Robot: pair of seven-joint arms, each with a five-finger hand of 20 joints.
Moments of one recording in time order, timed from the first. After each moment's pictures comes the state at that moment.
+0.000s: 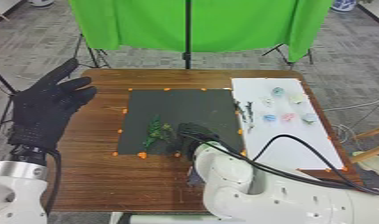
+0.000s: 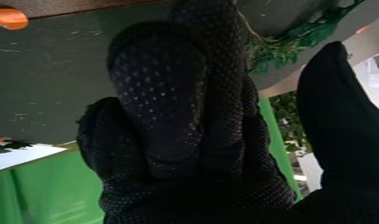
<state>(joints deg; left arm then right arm) 131.7 -46.1 -104.5 -138.2 30.1 17.5 16.2 -49.7 -56.4 11.8 -114.4 -104.3 2.5 61.1</state>
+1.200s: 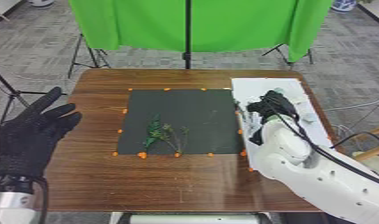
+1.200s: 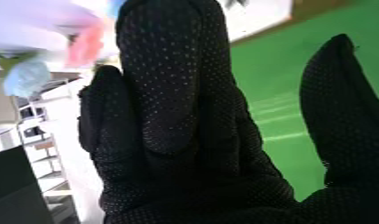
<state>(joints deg) 145.3 -49.6 -109.1 -139.2 28.6 17.6 21.6 -58.7 -42.2 31.2 -108.5 -112.9 12.7 70.9</state>
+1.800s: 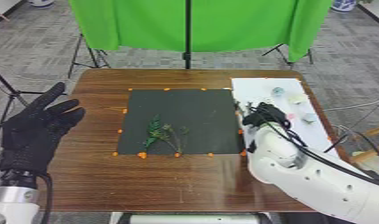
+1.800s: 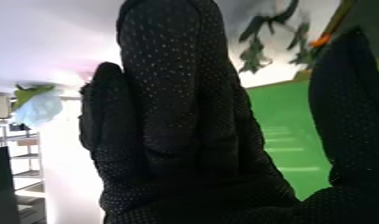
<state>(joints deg) 142.5 -49.4 -108.0 -138.8 28.7 17.4 20.4 -55.0 -43.8 23.9 -103.7 -110.9 8.3 70.7</state>
